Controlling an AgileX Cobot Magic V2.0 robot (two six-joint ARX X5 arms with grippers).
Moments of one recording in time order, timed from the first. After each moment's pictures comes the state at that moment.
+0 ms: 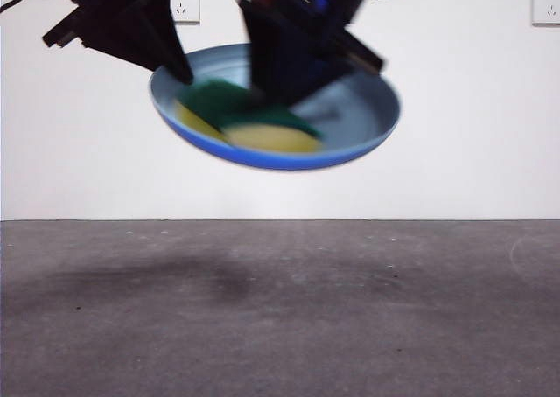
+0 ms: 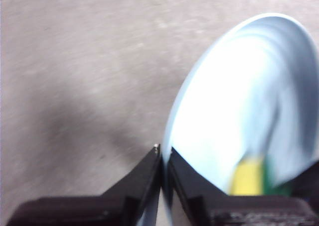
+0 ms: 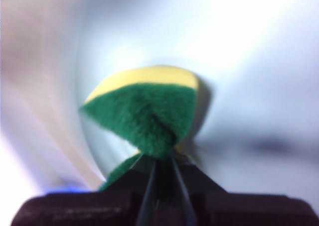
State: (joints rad) left arm -0.48 1.28 1.07 -0.46 0.17 -0.17; right arm 0.83 1.56 1.28 -0.76 0.00 0.10
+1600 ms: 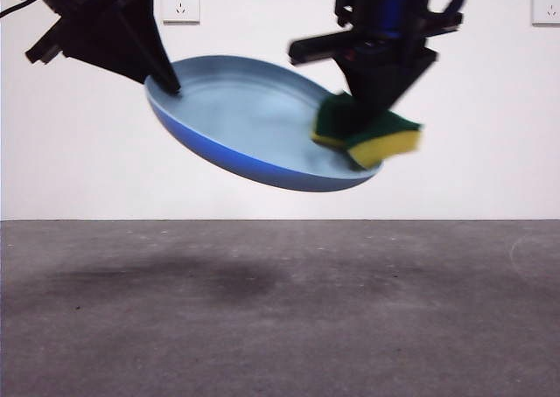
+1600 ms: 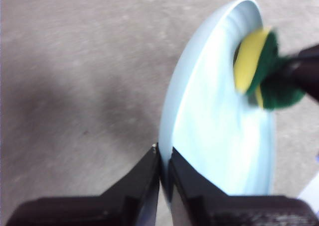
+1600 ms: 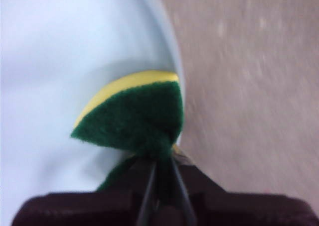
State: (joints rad) left arm -0.44 1.28 1.07 -0.55 0.30 -0.17; right arm 0.76 1.56 1.28 -0.66 0.45 0.04
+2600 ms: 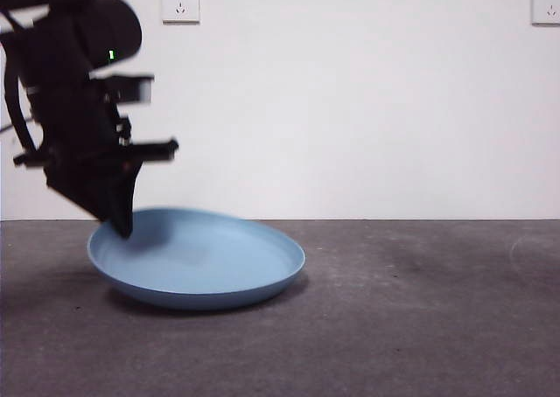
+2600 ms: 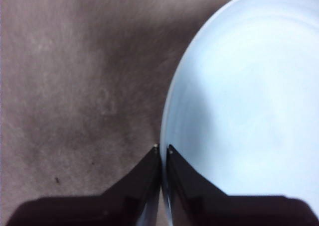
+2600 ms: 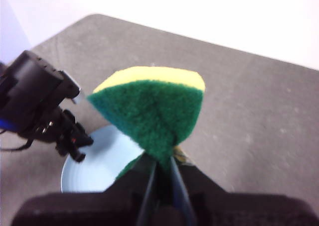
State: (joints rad) left arm -0.35 1.67 1.07 -0.44 -0.04 -0.06; right arm 0.77 1.08 1.28 -0.62 0.21 0.07
